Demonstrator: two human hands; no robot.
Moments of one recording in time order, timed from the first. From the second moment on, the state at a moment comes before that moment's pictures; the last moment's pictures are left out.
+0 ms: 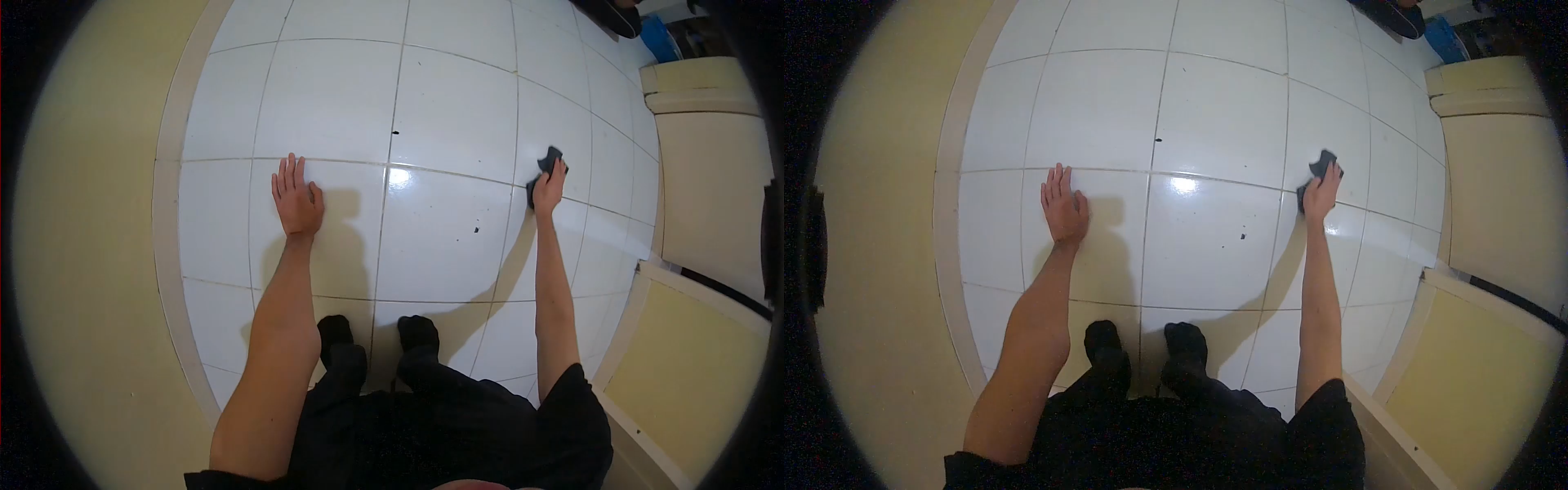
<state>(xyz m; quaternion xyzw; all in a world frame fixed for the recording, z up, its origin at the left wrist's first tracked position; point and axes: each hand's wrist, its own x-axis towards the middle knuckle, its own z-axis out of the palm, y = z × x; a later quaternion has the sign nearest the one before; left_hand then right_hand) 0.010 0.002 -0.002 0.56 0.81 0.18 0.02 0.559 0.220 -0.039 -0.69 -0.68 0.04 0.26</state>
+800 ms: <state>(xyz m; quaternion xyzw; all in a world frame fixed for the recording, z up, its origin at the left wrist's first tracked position) 0.009 0.003 0.000 0.54 0.82 0.20 0.04 0.237 0.308 -0.008 -0.31 -0.83 0.35 0.30</state>
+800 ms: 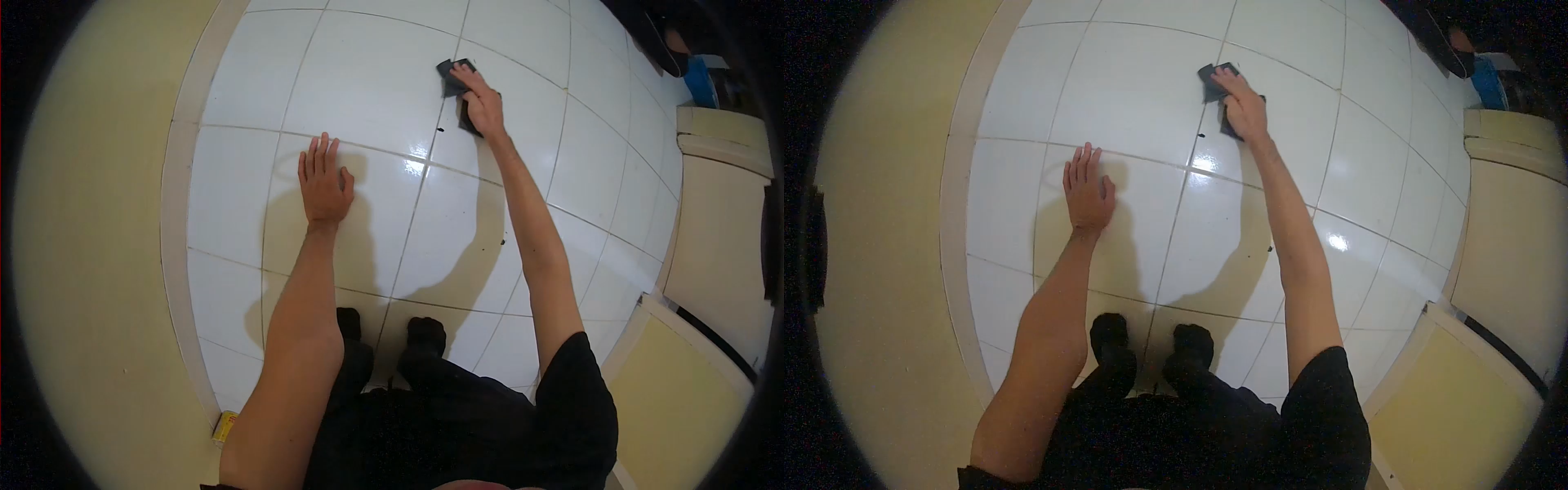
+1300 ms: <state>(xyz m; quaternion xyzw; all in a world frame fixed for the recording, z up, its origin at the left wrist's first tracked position) 0.011 0.002 -0.002 0.55 0.81 0.21 0.01 0.285 0.106 0.008 -0.22 -0.86 0.40 0.24</state>
